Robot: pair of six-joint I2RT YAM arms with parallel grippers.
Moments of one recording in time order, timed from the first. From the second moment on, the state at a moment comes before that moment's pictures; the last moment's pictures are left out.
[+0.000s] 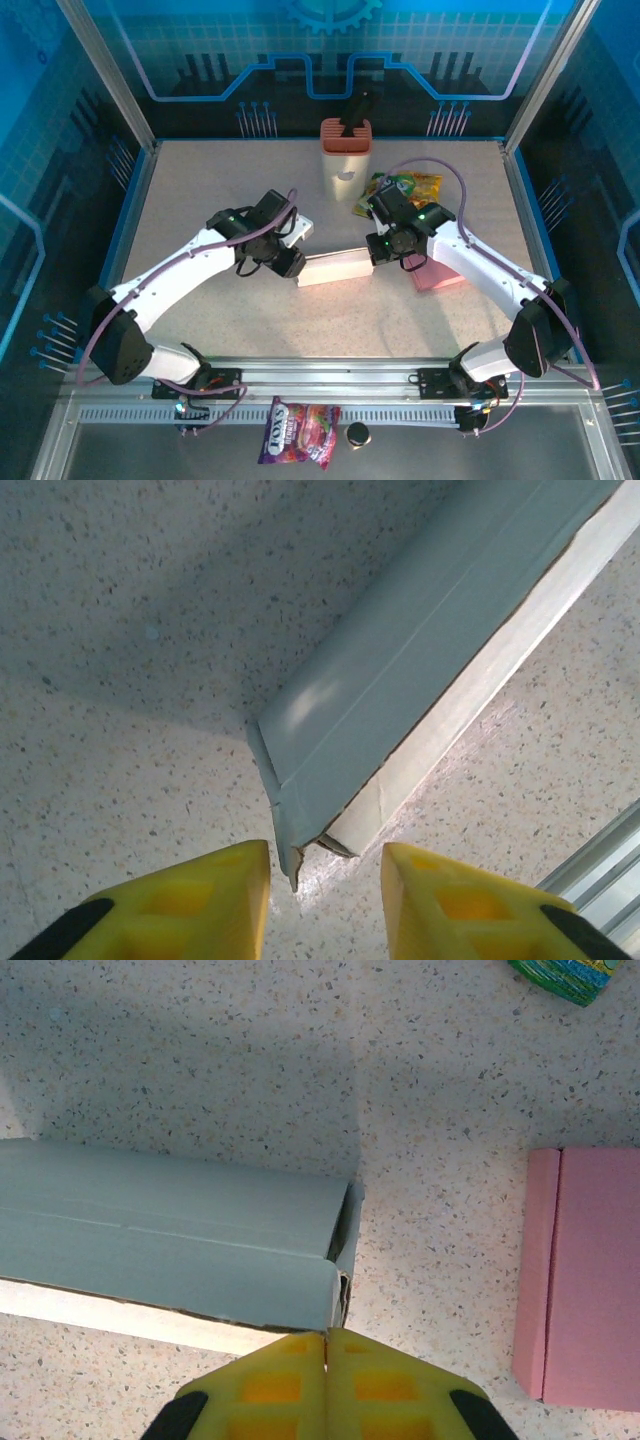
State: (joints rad) left arm -0.61 1.41 1.20 -0.96 0.13 -0.06; right arm 0.60 1.44 1.22 -0.96 0.04 0.33
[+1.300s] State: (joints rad) left arm -0.60 1.52 1.30 -1.07 0.19 -0.38; right arm 0.59 1.45 1.22 -0.97 0.04 0.35
